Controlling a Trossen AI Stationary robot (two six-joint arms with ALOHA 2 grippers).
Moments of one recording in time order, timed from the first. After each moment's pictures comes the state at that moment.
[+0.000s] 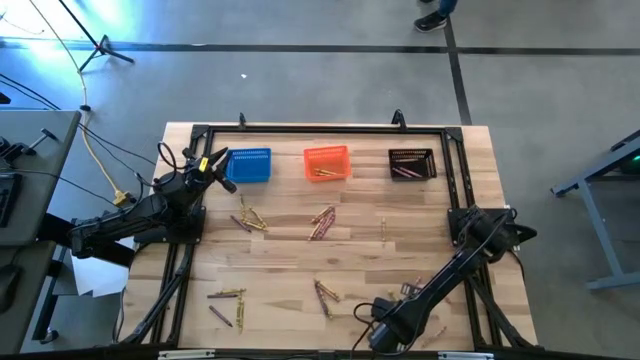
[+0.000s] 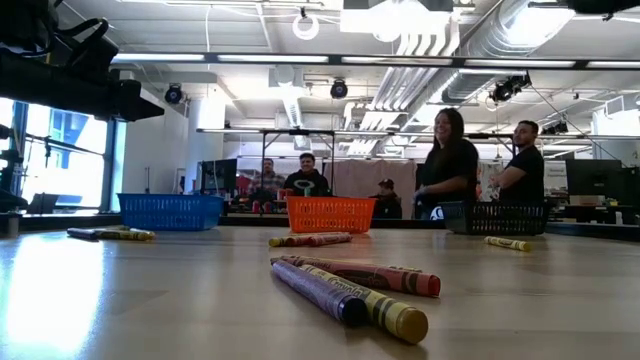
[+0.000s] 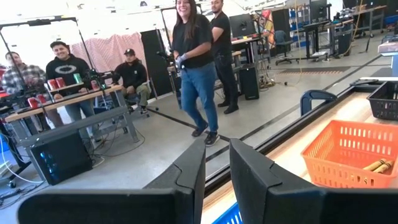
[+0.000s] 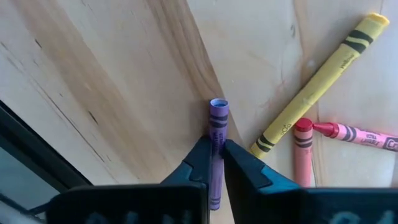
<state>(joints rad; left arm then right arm) 0.38 0.01 0.01 0.07 -0.58 0.26 0.79 2.11 1.50 -1.04 -0.17 1.17</state>
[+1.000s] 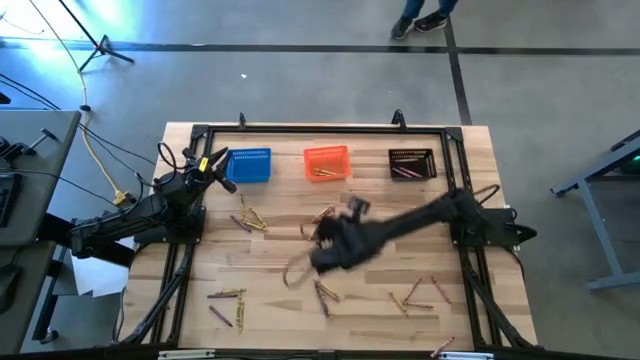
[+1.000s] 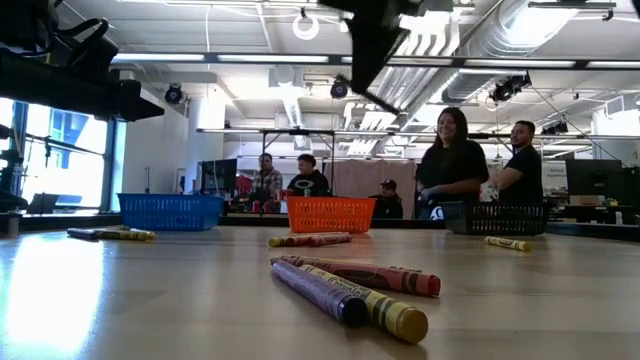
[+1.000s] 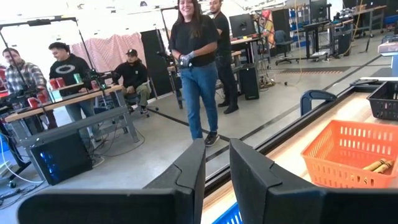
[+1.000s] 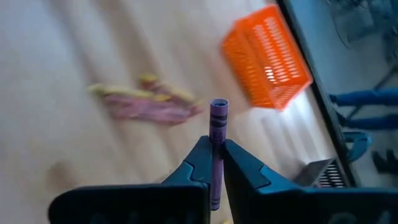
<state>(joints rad) 0.38 0.01 0.01 0.07 -0.58 0.26 0.32 2.11 2.01 -1.43 0.70 0.70</state>
